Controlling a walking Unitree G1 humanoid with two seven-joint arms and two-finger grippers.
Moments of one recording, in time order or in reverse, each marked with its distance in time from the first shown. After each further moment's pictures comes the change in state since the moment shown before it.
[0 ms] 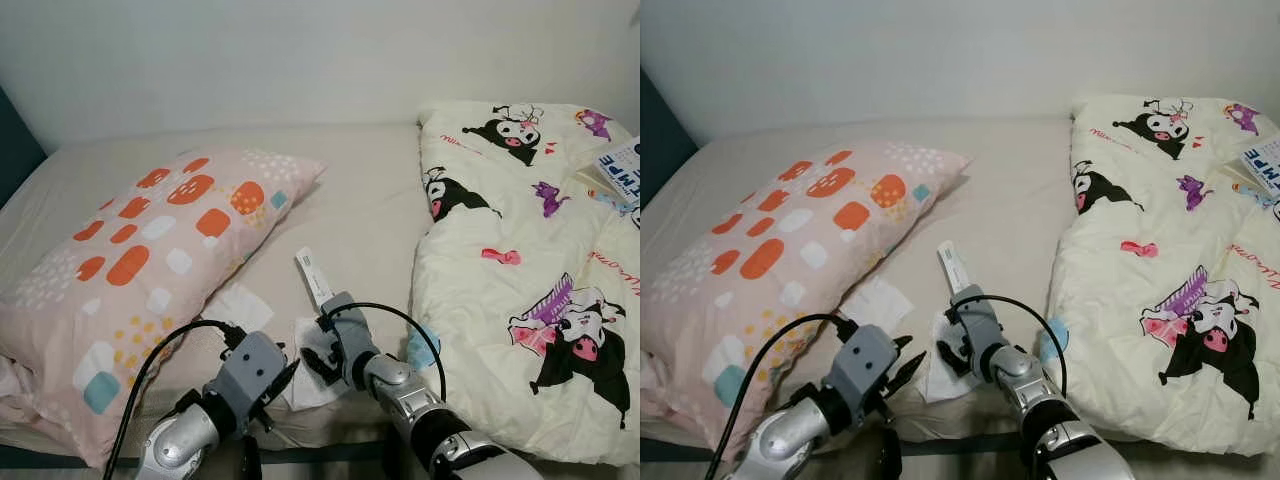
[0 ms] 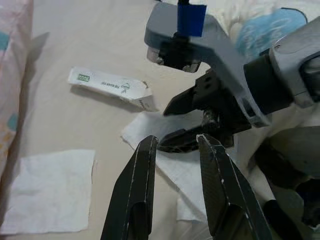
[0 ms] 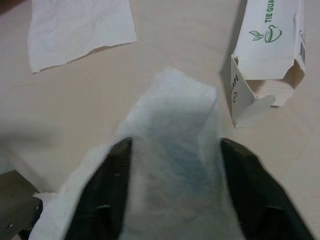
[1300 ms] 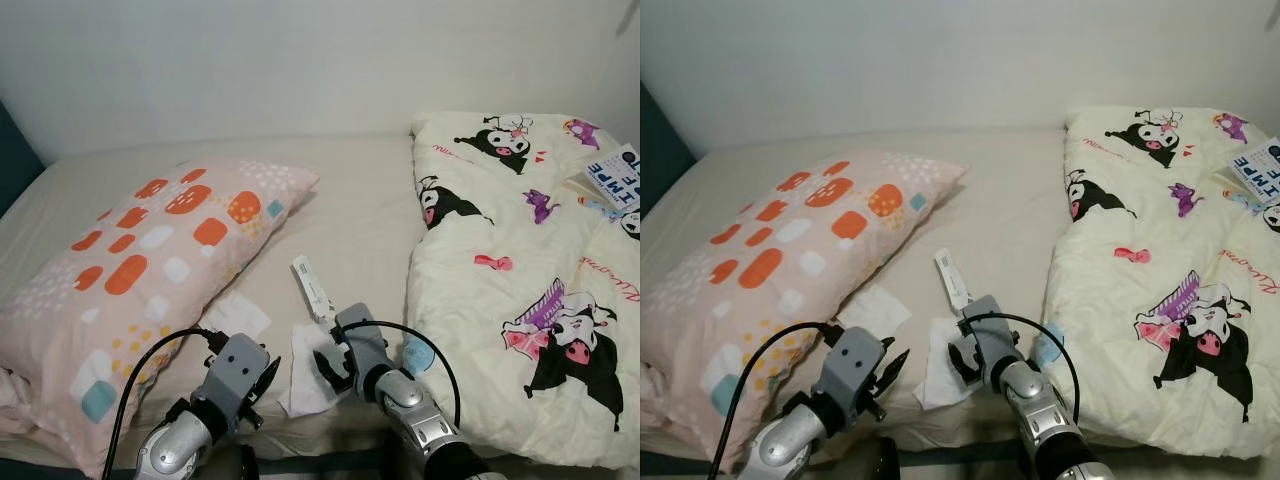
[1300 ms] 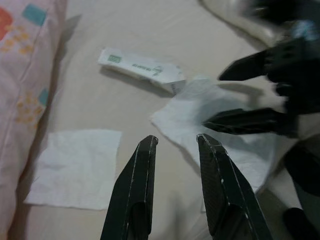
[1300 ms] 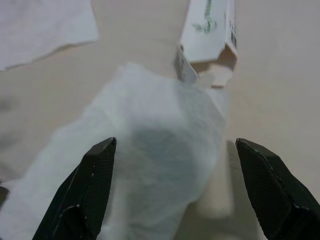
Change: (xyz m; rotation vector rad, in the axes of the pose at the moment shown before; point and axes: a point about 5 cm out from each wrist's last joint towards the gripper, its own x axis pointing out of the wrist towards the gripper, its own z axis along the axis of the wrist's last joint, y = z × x) left arm -0.006 0.011 -0.020 -0.031 0.038 0.141; right arm -0.013 -0.006 -0.010 -0.011 -0.046 -0.111
